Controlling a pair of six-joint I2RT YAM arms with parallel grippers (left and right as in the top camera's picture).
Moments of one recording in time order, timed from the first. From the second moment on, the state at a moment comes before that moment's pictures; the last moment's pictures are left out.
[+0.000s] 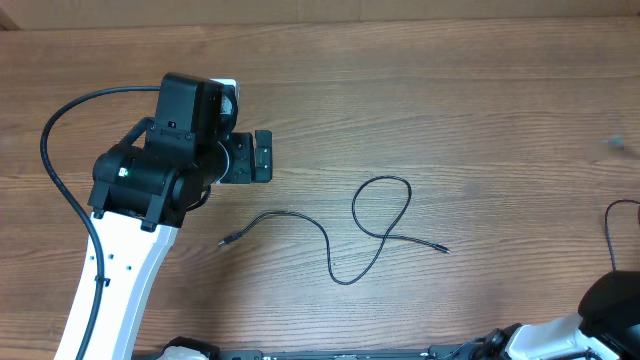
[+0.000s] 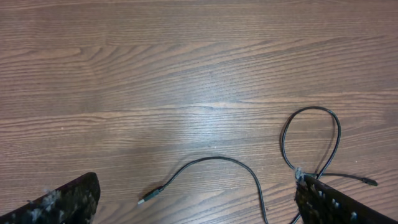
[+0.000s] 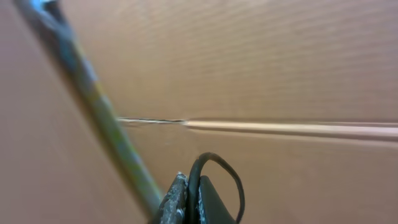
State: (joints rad) left arm -0.29 1.33 1.54 -1.18 -0.01 -0.25; right arm -0.71 1.74 2.01 -0.26 0.24 0.36
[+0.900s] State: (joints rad) left arm -0.29 1.33 1.54 -1.18 -0.01 -0.25; right arm -0.75 1.90 2.01 -0.74 0.28 0.33
